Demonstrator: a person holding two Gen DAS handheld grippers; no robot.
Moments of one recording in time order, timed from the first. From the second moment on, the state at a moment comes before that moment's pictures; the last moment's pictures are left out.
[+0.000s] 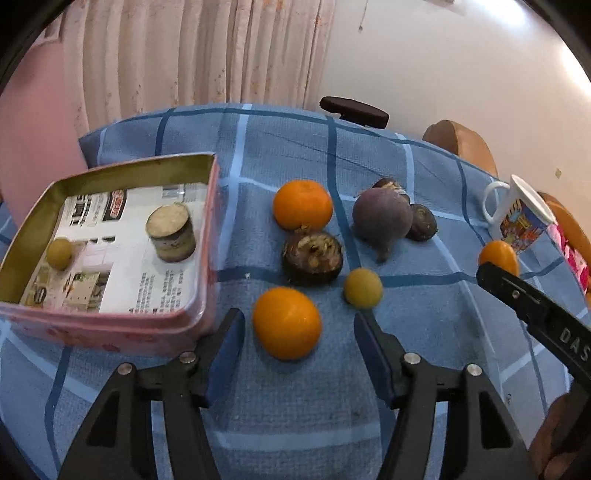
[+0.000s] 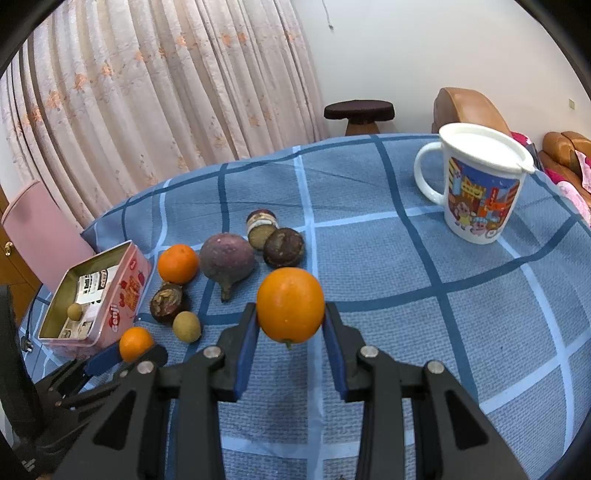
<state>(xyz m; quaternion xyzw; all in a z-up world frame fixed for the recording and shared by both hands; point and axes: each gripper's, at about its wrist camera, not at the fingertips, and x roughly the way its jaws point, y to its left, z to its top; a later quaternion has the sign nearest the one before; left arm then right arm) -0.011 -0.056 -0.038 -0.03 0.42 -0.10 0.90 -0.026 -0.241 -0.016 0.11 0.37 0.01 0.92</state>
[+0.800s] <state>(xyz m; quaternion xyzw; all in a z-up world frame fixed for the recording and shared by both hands) -0.034 -0.015 0.015 0.03 0.24 -0.13 0.96 -0.047 -0.217 0.001 0.07 0.26 0.03 0.96</state>
